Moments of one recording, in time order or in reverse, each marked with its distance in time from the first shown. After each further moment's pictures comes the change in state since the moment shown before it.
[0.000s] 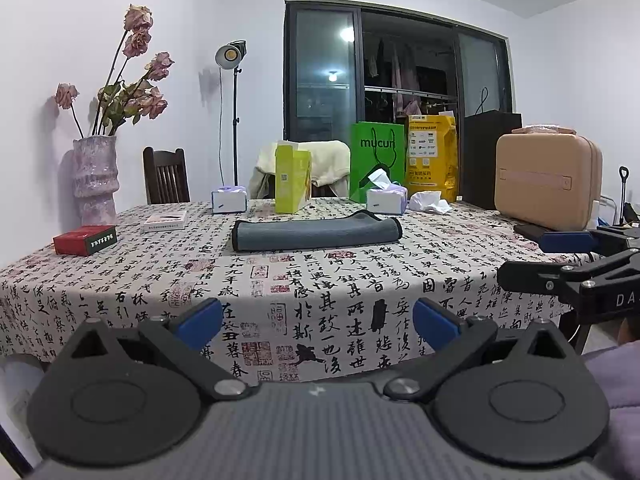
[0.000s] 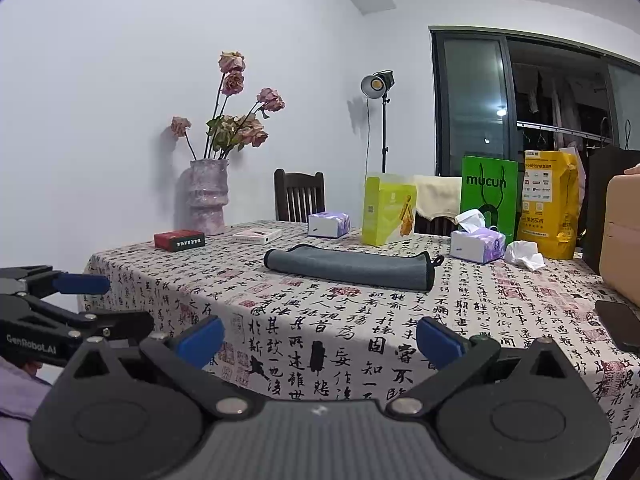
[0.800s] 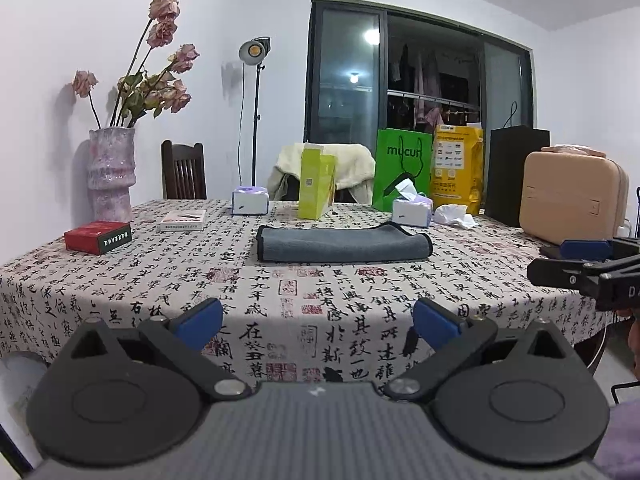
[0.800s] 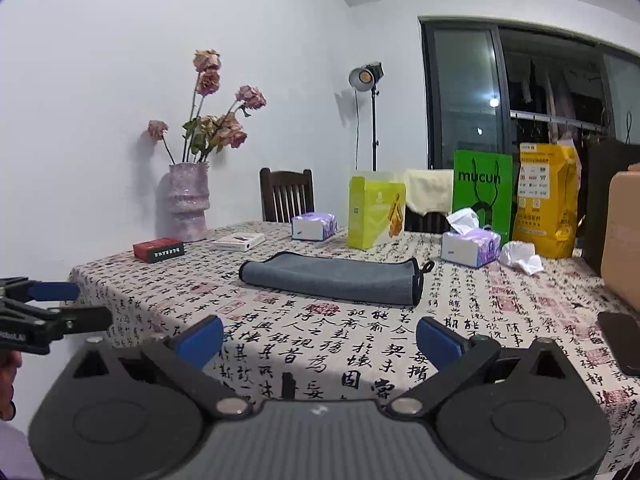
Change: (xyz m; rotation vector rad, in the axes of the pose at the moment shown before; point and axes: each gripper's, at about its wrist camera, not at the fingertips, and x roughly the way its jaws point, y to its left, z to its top) left arm 0.021 0.029 0.017 -0.062 -0.001 0.037; right arm 0.034 -0.024 0.024 0.006 0.009 -0.016
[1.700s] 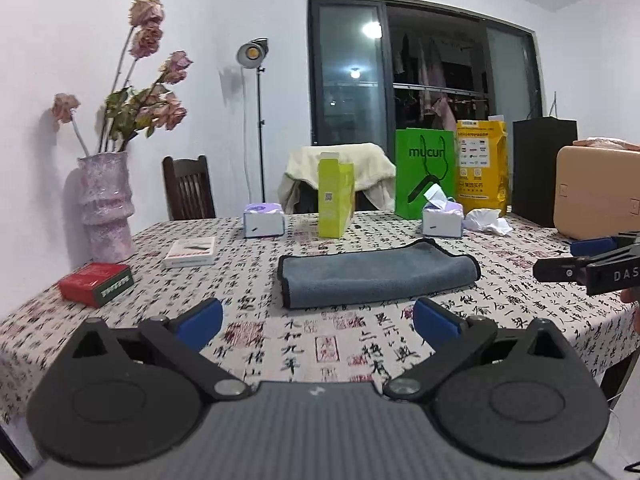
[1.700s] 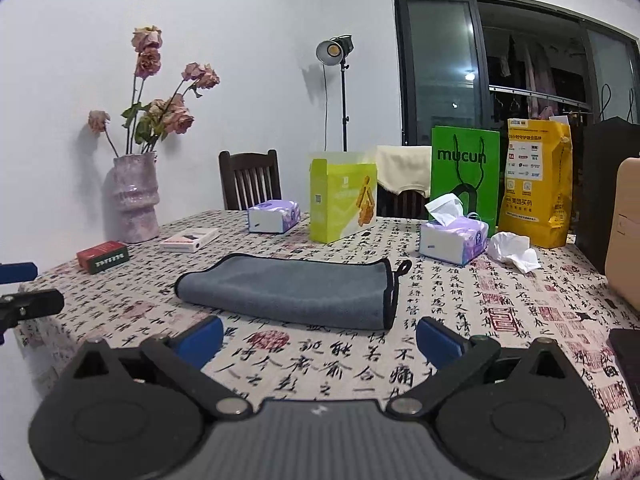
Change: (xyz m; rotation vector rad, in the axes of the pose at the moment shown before) left arm 0.079 0.025 0.053 0.065 0.008 0.055; right arm 0.106 -0.048 0.040 0.061 0.091 -0.068
